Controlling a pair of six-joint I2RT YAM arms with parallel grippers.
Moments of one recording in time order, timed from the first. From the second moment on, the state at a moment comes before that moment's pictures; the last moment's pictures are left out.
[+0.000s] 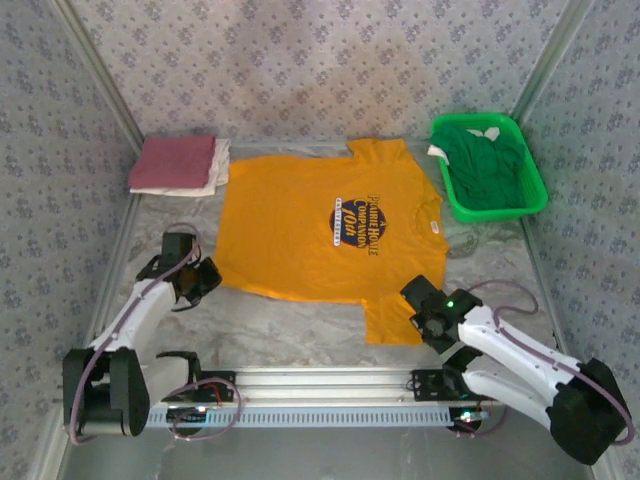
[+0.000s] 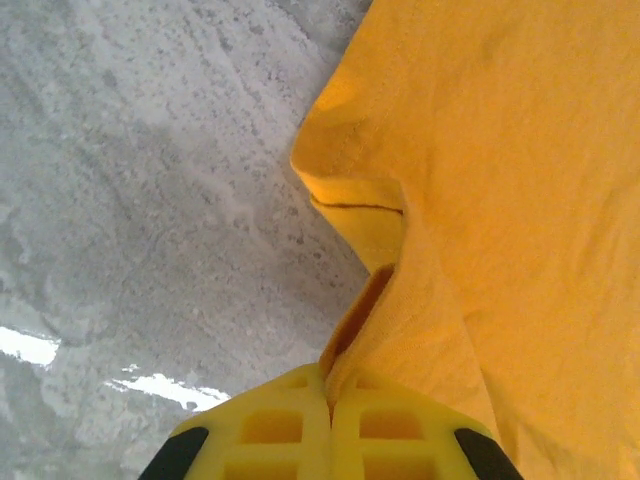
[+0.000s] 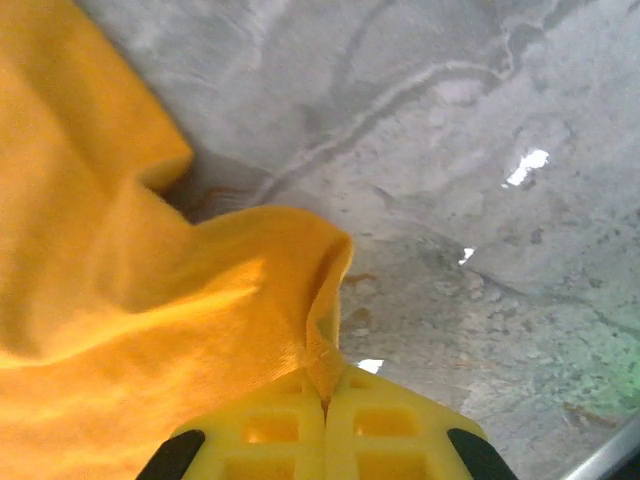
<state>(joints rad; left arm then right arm) -0.04 1.07 0.56 -0.58 0.17 -0.67 0.65 0.88 0.45 -1.00 0.20 1.61</state>
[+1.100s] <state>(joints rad) 0.01 1.24 0.81 -0.58 0.17 -0.62 0.31 1.13 0.89 -0.64 0.15 0.95</state>
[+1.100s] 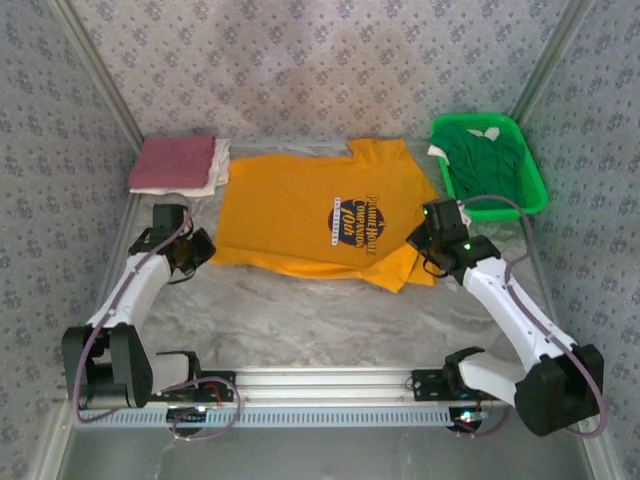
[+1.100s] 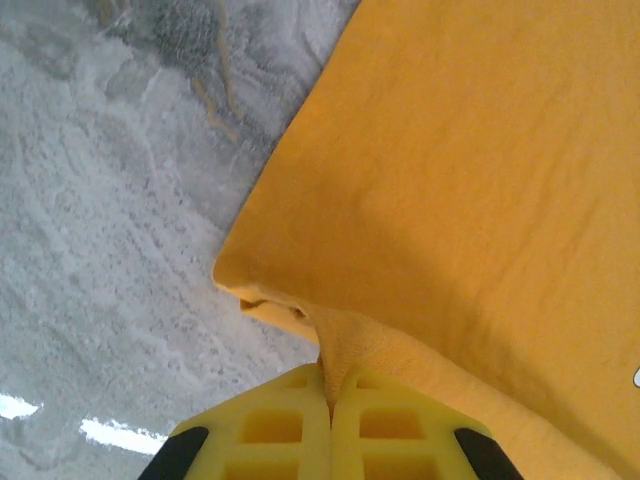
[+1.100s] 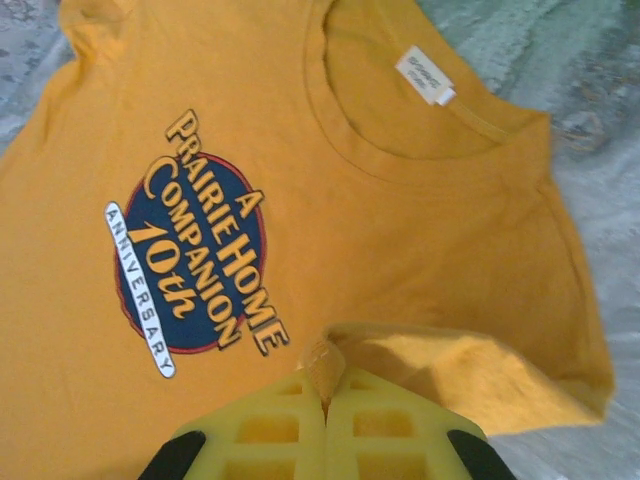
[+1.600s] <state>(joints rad) 0.01 1.48 1.01 -0.57 0.17 -0.51 0.23 1.25 0.96 -0.50 0.04 0.92</state>
